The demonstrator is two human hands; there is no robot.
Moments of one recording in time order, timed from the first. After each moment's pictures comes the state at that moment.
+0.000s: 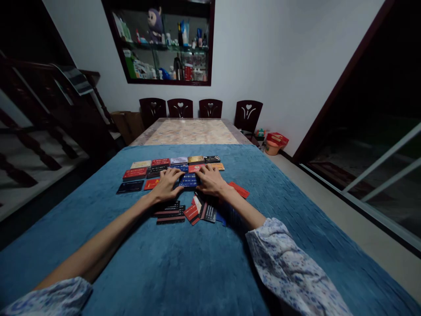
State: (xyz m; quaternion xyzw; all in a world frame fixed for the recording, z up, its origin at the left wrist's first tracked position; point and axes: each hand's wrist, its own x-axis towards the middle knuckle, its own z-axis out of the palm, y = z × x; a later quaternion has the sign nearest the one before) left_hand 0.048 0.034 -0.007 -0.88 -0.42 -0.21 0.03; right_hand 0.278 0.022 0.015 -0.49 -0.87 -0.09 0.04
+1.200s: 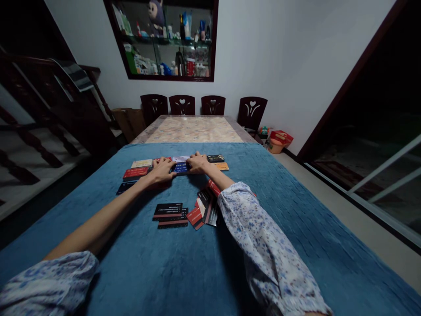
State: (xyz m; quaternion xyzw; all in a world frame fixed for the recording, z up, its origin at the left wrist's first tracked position) left_hand 0.022 0.108 0.007 -0.84 -0.54 -0.07 0.04; right_hand 0.221 0.113 0.037 -0.50 -0.87 -0.04 -0.03
